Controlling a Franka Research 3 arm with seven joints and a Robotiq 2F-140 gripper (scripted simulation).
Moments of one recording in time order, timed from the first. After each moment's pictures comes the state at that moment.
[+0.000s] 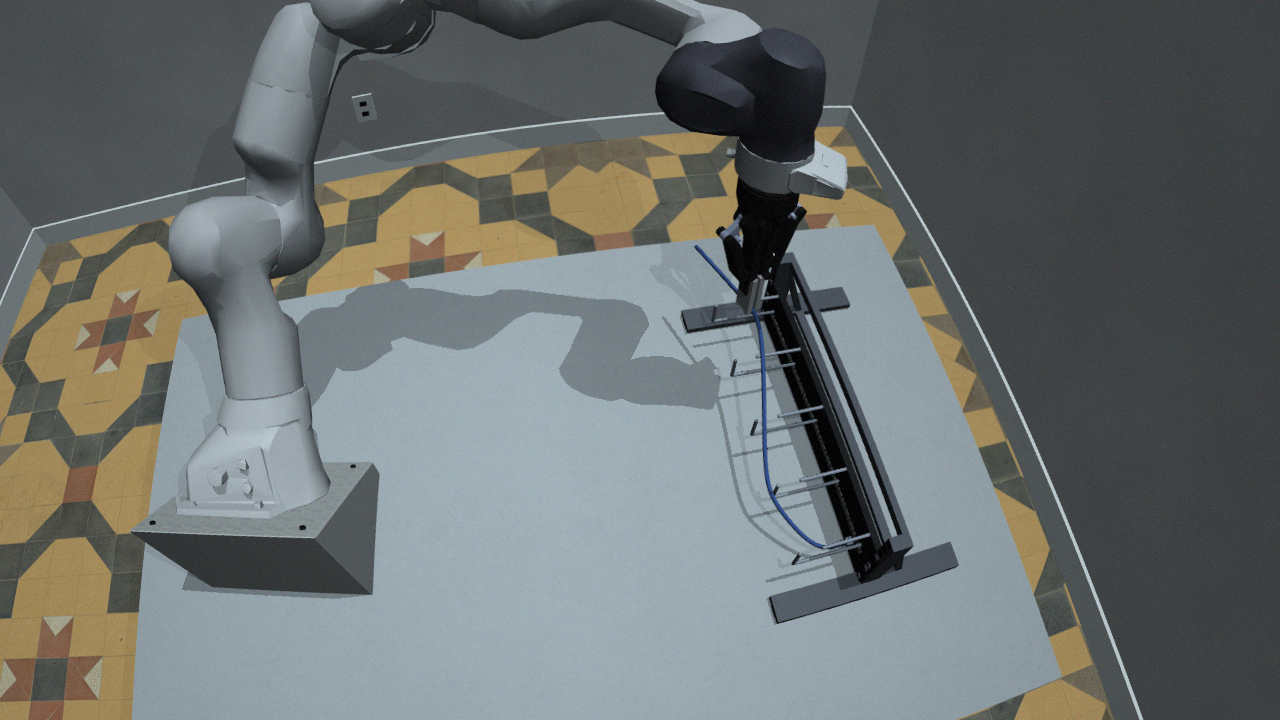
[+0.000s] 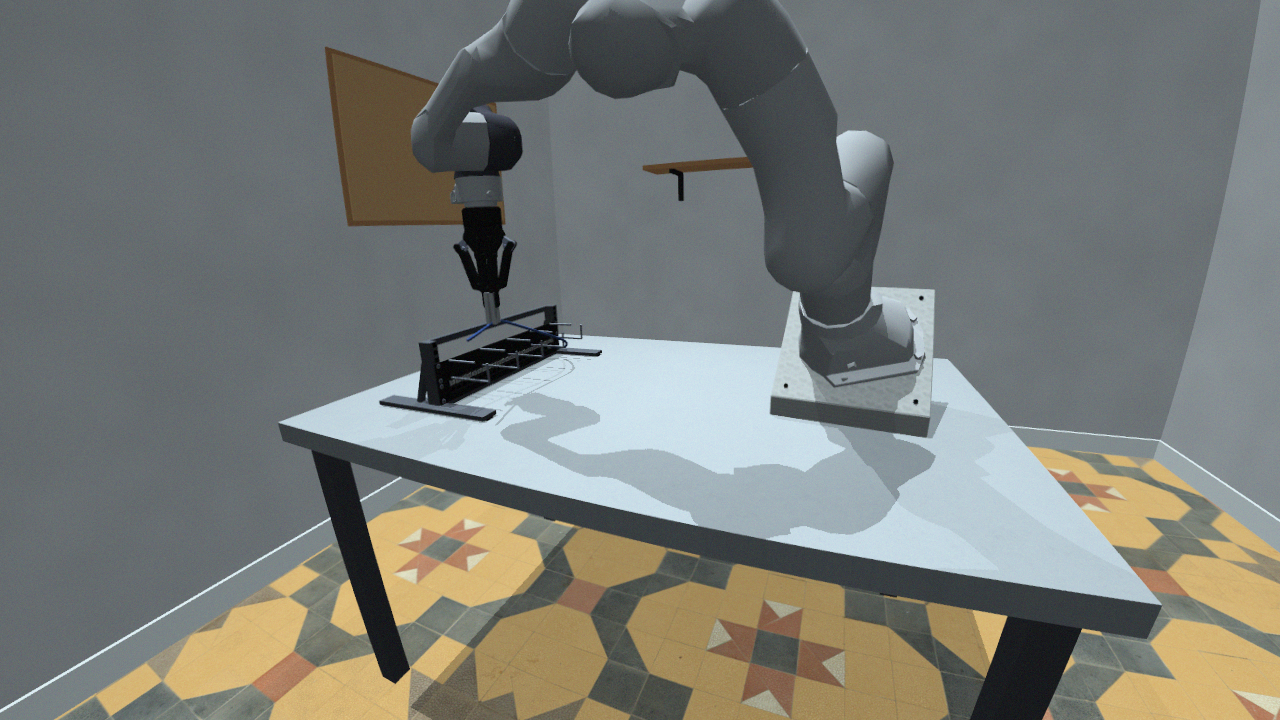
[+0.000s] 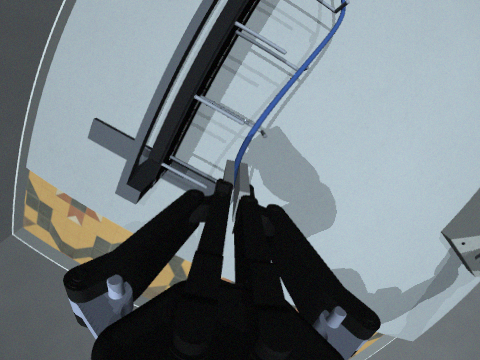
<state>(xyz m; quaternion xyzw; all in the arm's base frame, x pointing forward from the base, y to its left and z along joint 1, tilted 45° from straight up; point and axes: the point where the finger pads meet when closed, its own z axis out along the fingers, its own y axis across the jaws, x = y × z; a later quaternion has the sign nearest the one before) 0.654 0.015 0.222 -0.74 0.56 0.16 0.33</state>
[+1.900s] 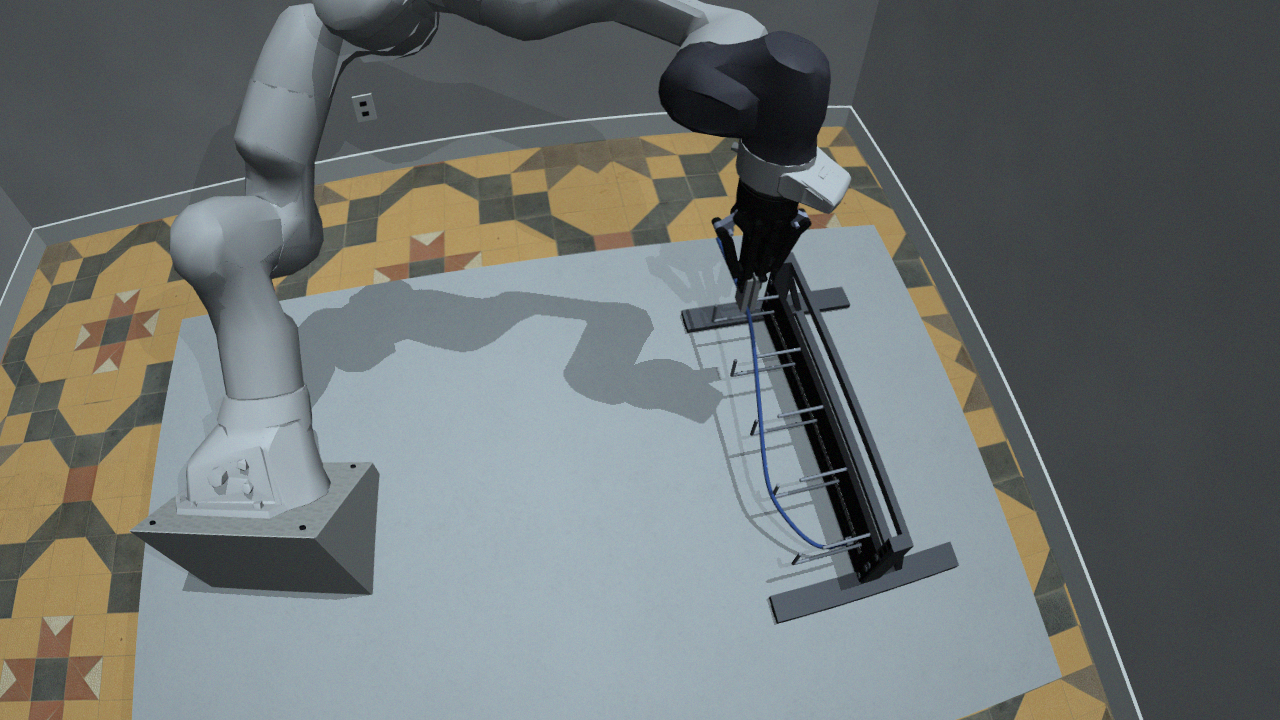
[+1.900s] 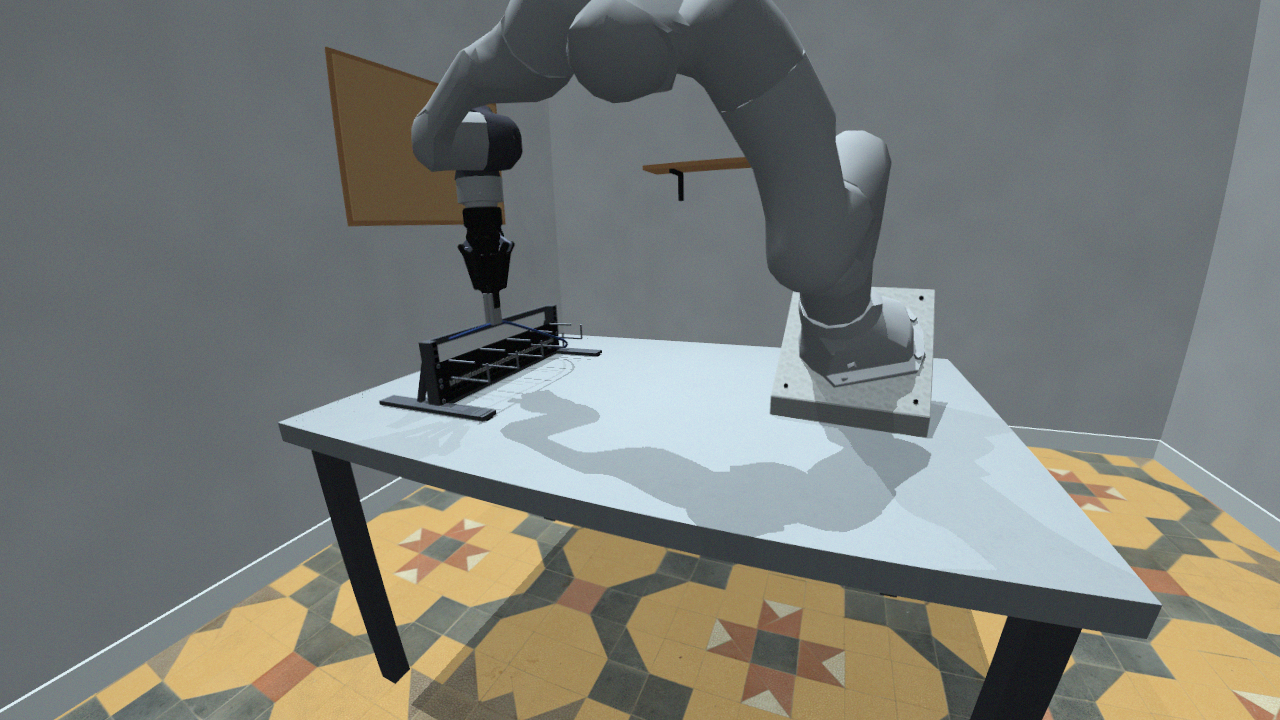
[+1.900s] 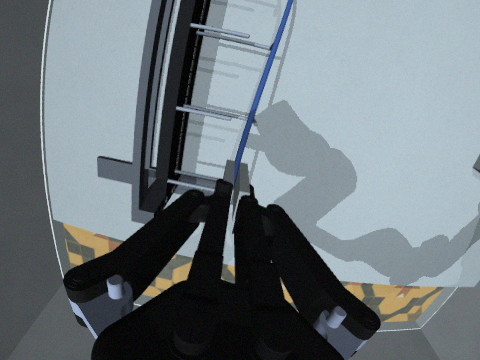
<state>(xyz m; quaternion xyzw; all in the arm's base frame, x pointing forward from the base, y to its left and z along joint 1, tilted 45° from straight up) 0.651 0.017 0.223 -0.65 0.66 0.22 0.30</state>
